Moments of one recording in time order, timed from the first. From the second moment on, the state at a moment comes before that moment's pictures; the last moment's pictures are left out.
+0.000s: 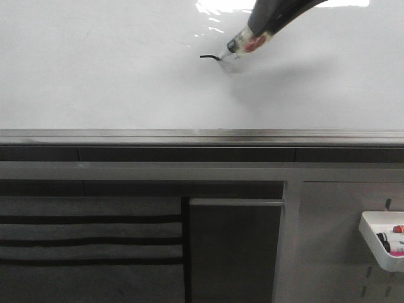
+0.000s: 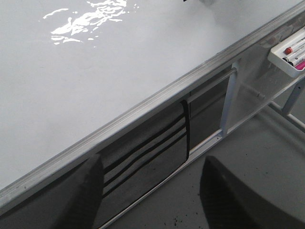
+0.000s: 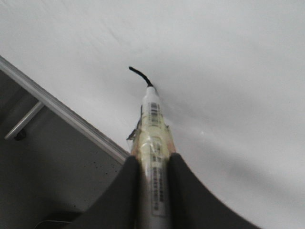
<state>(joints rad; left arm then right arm) -0.26 0.73 -0.75 -0.42 0.73 0.67 0.36 1.51 -1.31 0.26 0.70 -0.36</state>
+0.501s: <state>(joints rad) -0.26 0.73 -0.75 -0.42 0.73 0.67 0.41 1.53 -1.27 0.25 0.69 -0.35</state>
